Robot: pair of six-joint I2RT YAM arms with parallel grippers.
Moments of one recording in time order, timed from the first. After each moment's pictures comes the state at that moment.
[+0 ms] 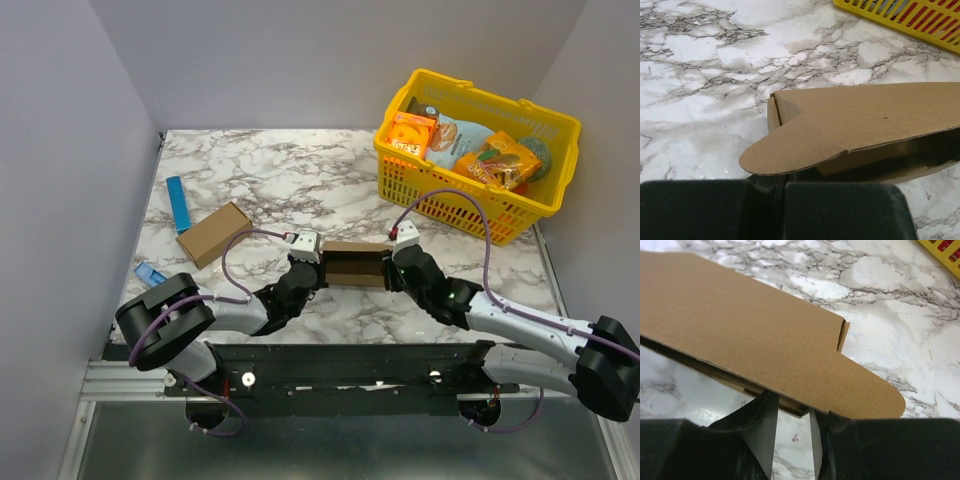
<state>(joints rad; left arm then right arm) -0.99 1.49 0.41 0.77 -0.57 -0.47 0.86 1.08 0.53 -0.06 0.45 0.27</state>
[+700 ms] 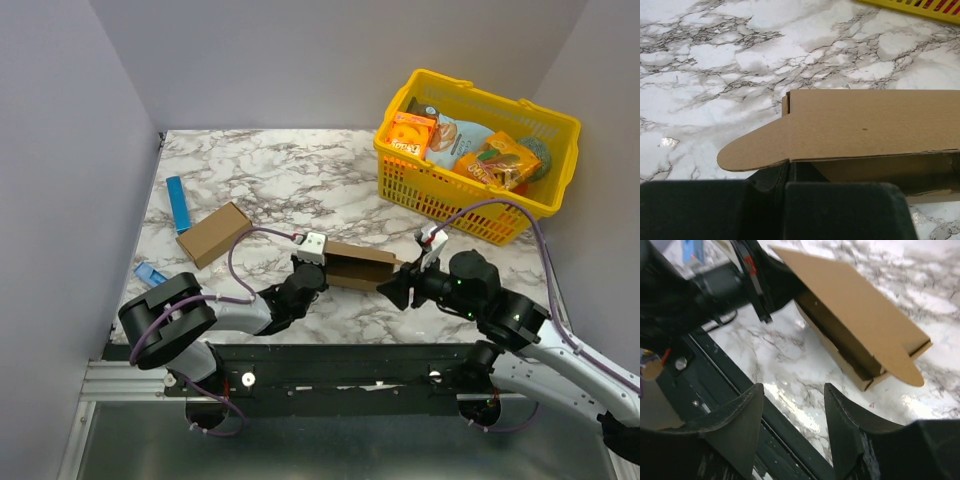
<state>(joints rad) -1.01 1.50 0.45 0.70 -0.66 -0.36 0.87 0.64 0.62 -0.40 -0.02 0.31</state>
